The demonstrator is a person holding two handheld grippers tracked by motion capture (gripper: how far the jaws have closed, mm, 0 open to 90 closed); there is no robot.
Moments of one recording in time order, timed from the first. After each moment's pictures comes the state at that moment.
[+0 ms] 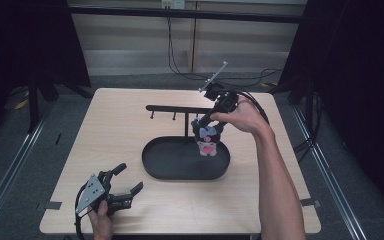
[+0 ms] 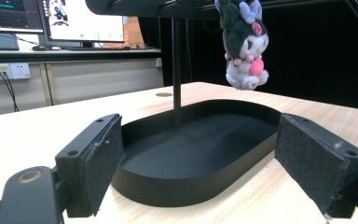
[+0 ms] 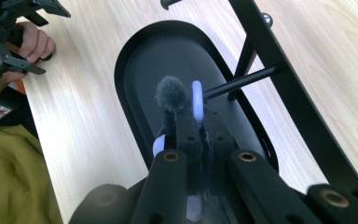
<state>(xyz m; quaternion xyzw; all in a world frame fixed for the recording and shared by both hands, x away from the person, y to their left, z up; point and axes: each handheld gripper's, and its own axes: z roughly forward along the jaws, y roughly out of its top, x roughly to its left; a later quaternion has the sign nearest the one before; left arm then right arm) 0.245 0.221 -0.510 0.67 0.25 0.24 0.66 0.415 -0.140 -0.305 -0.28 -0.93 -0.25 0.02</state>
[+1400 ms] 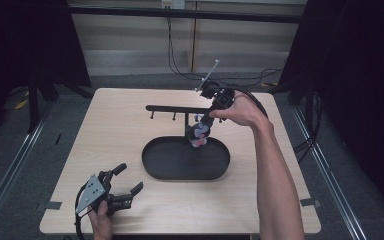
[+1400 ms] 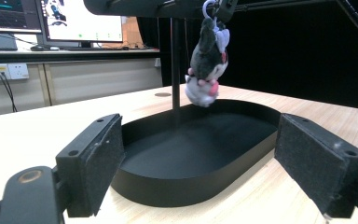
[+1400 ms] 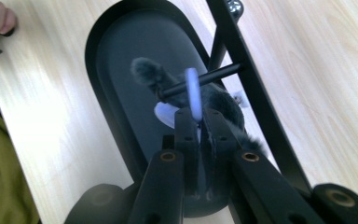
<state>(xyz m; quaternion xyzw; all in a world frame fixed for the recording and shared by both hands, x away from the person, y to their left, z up) 0.245 0.221 -0.510 0.67 0.25 0.24 0.66 0.433 -0.135 -0.307 -0.27 -0.94 -0.19 0.00</state>
